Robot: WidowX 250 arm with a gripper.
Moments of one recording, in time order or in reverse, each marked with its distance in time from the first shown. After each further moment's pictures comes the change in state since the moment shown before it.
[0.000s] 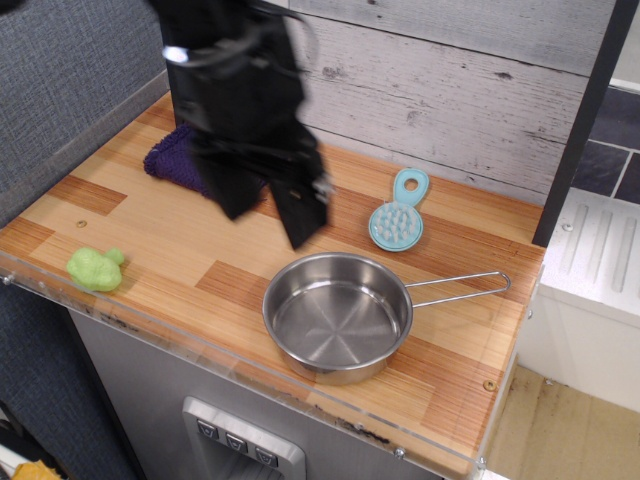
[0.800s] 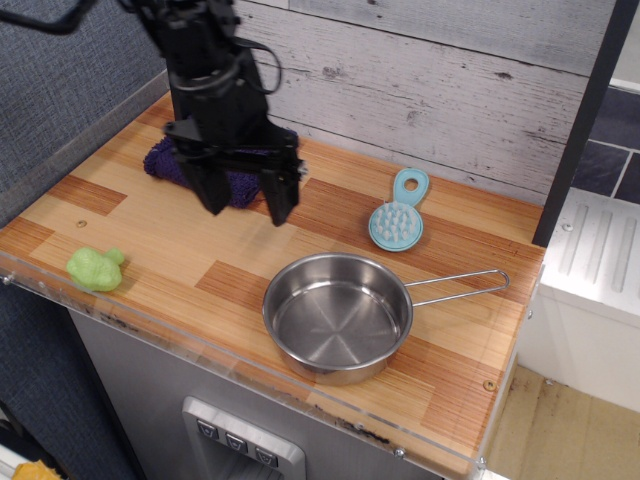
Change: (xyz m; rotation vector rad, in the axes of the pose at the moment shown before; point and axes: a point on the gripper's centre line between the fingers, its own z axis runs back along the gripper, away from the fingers) arm 0.040 0.051 -0.062 0.053 0.052 0.156
